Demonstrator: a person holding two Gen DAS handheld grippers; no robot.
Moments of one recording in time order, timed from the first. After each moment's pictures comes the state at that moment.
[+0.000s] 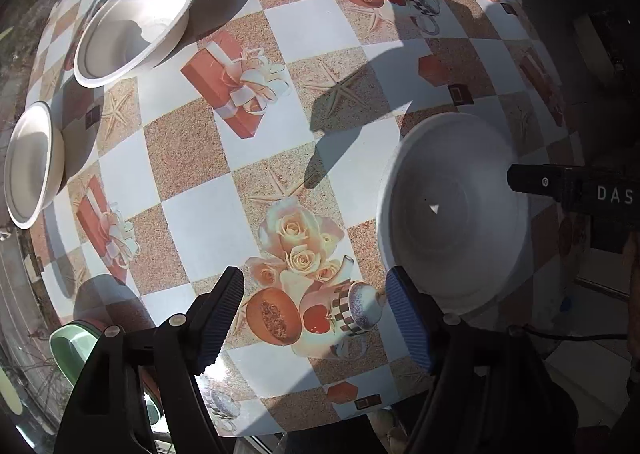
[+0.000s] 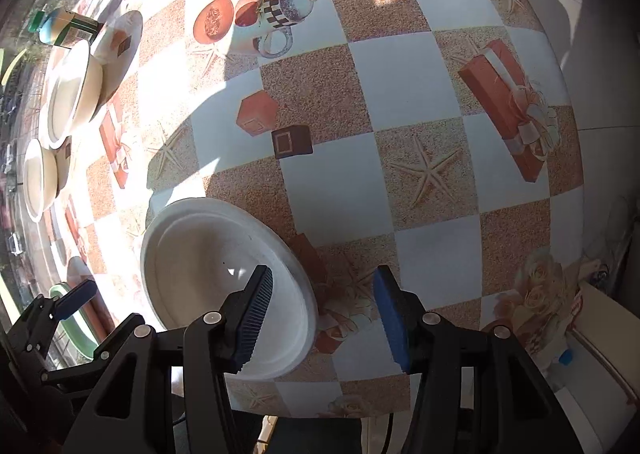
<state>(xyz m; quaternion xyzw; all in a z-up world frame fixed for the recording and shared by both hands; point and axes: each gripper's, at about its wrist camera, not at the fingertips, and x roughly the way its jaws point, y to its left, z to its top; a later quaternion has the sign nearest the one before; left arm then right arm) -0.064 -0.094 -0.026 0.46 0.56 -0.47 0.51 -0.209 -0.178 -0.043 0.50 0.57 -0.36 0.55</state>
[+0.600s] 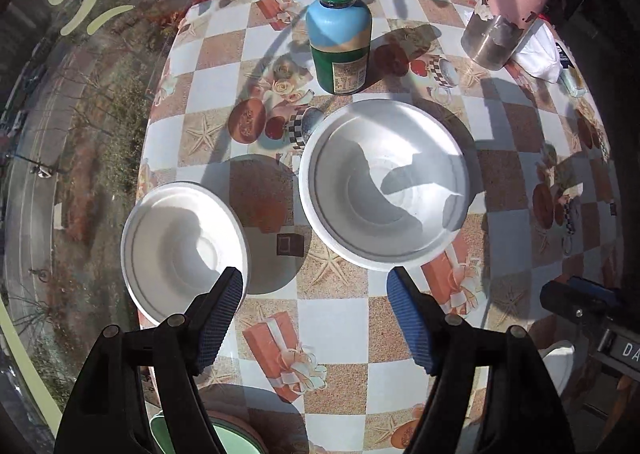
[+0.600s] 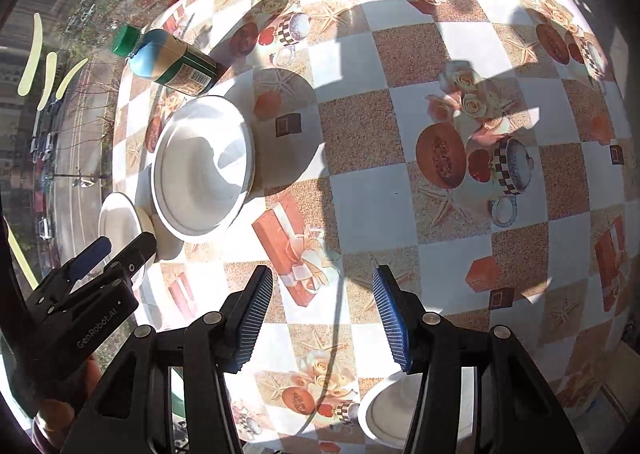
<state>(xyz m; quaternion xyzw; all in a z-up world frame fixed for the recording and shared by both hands) 0.122 -0.166 0.013 0.37 0.53 -0.38 0.66 -0.018 -0.232 -0.013 0.50 0.51 -0.32 0.62</state>
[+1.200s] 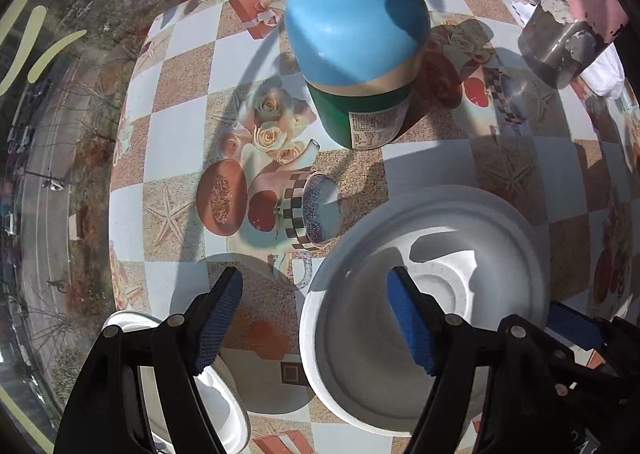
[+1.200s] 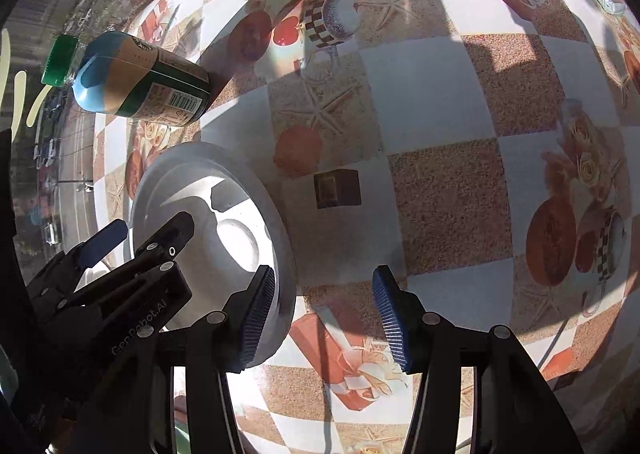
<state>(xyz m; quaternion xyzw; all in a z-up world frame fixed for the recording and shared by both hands) 0.164 -0.245 -0.057 0.43 0.51 -0.36 0.65 0.034 -0.273 -0.083 0.52 0.51 -0.30 0.61</state>
